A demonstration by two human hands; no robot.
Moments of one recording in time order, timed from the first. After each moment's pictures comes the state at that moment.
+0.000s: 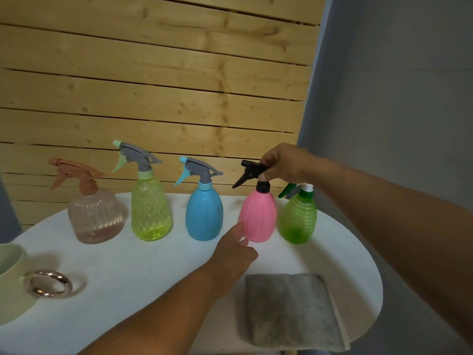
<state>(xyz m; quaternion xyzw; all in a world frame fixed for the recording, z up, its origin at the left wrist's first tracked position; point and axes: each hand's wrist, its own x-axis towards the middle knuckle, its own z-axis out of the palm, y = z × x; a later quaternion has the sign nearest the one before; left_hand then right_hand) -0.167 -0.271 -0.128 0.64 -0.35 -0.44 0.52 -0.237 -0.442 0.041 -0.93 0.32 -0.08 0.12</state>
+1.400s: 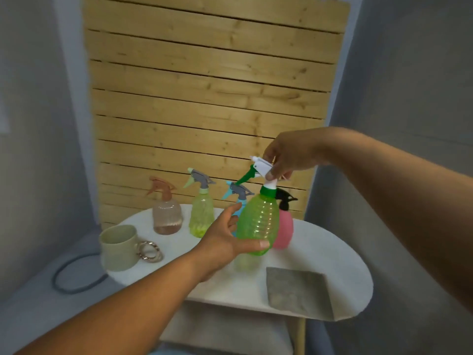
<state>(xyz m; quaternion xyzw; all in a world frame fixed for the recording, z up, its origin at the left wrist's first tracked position) -0.183 -0.109 -0.013 0.63 -0.41 -0.30 0.59 -0.287 -0.245 0.200 -0.97 0.24 0.03 0.03</state>
